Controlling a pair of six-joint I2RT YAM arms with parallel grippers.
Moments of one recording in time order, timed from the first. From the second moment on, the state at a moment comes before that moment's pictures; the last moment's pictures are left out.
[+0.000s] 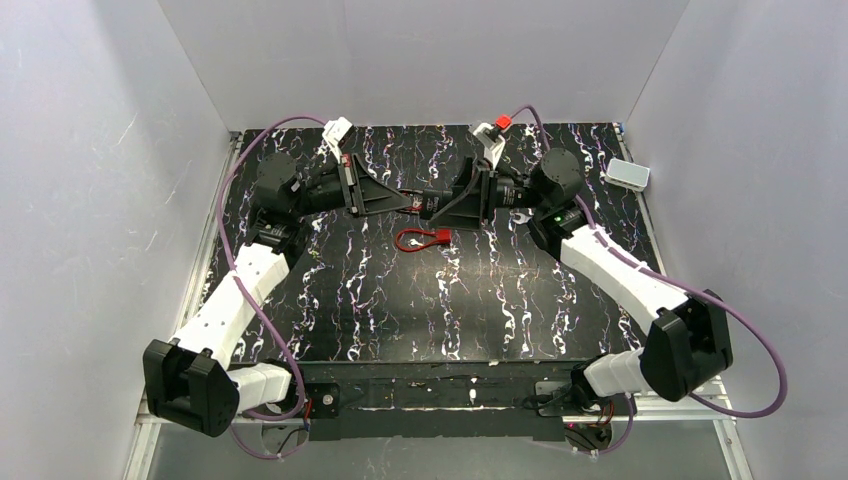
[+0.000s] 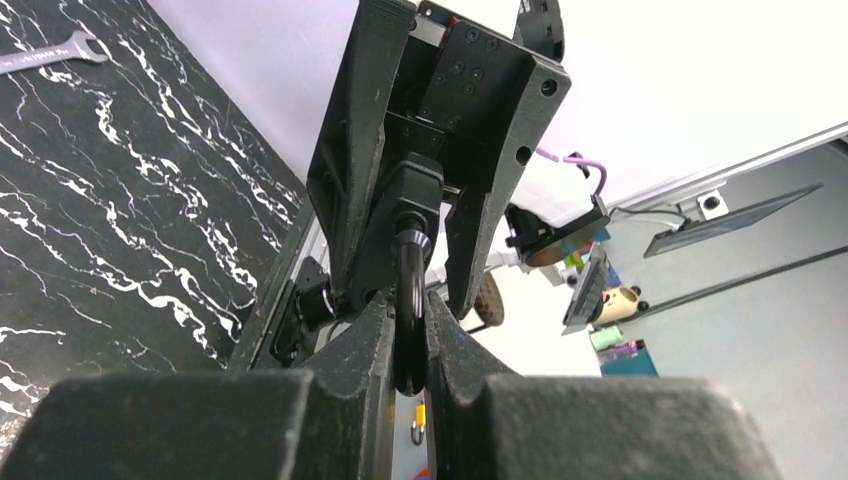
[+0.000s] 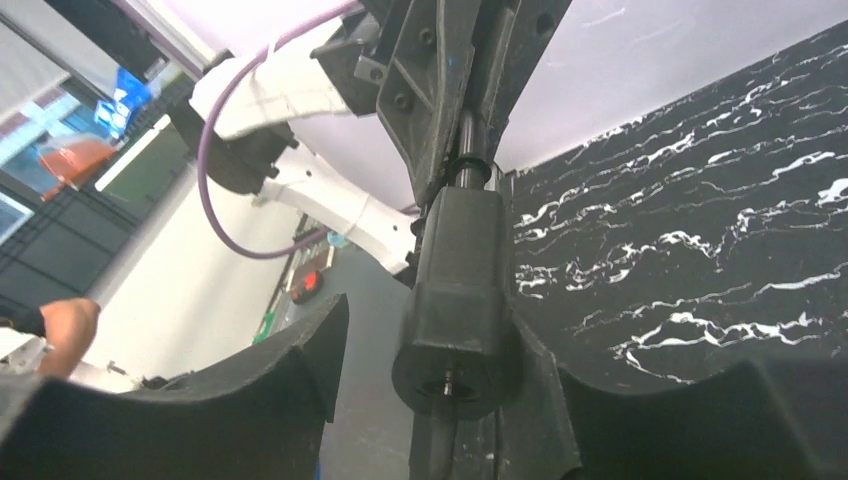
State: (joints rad) left arm -0.31 1.21 1.04 0.30 1.06 -1.12; right arm 0.55 1.35 1.07 0.55 -1.14 0.84
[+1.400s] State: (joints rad) left arm -0.21 1.19 0.97 0.44 1.06 -1.16; right arm 0.54 1.43 1.07 0.79 -1.06 1.09
